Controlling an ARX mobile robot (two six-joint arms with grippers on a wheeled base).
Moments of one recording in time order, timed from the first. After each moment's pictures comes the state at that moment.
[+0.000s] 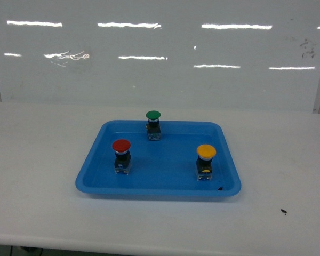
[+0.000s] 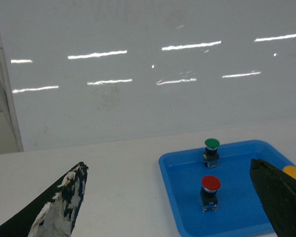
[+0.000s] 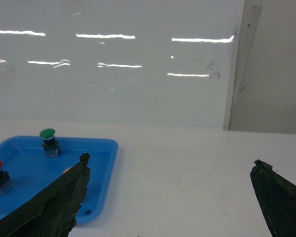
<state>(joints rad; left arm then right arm) 0.11 0.80 0.16 0.67 0.22 0.06 0.12 0.68 0.16 0.52 0.10 0.01</state>
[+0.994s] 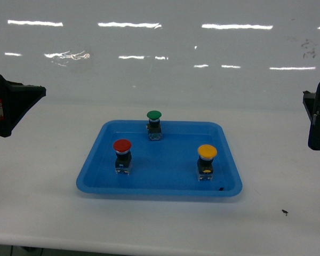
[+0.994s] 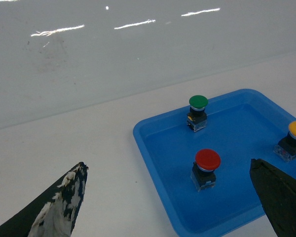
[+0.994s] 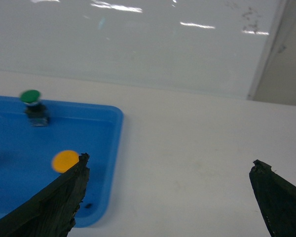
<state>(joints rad) 0.08 1.52 0.54 0.72 0.38 0.18 0.25 1.41 0.47 0.70 0.24 0.01</state>
